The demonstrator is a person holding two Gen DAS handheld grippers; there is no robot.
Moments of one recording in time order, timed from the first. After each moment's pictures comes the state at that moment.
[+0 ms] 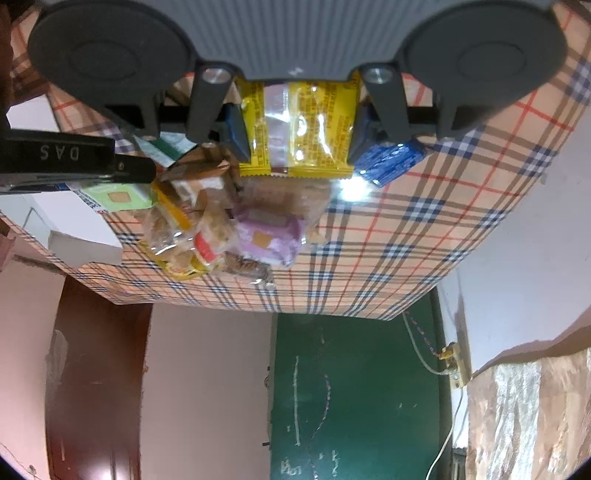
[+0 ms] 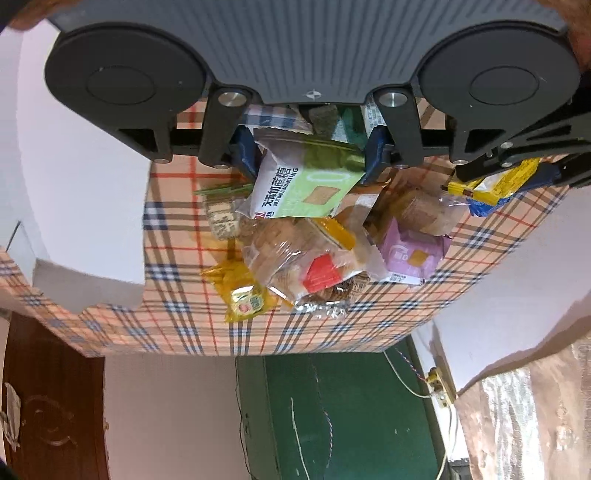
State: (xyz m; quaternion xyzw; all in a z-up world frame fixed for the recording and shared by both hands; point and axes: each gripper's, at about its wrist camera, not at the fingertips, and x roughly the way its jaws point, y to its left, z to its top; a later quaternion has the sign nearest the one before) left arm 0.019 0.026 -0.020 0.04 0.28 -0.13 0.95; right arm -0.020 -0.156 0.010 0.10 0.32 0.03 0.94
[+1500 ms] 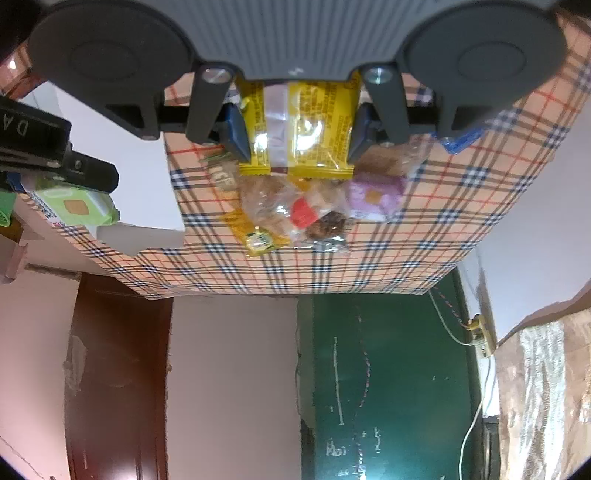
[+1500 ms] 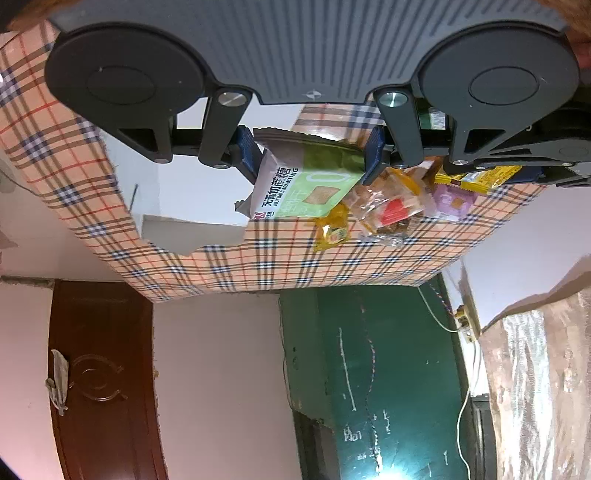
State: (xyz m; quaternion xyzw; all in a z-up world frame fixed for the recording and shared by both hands) left arm -0.014 -0.064 0.023 0.05 0.28 -0.14 0.95; right arm -0.125 -0.234 0.064 0.08 0.23 -0.03 0.97
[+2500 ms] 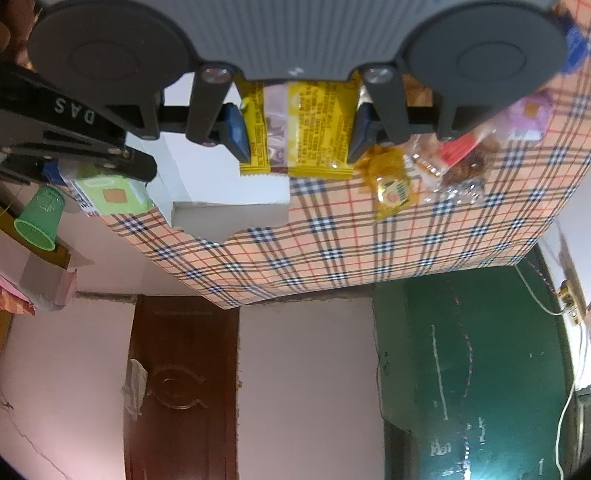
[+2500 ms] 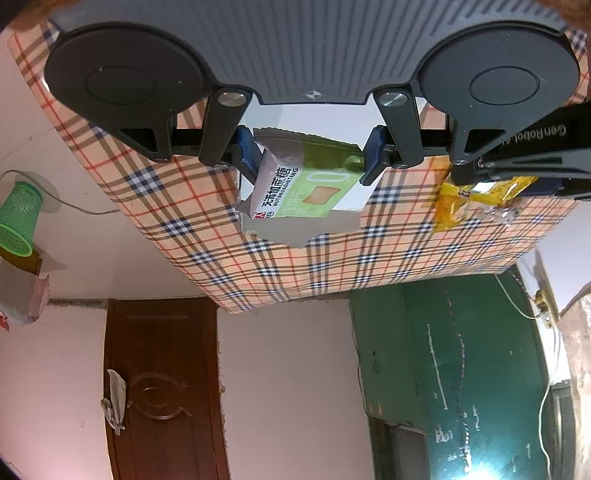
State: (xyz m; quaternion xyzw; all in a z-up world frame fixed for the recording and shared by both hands) left arm 0.031 -0.193 0.034 0.09 0.29 -0.23 0.93; right arm -0.100 -0.351 0.058 0.11 0.25 -0.13 0.95
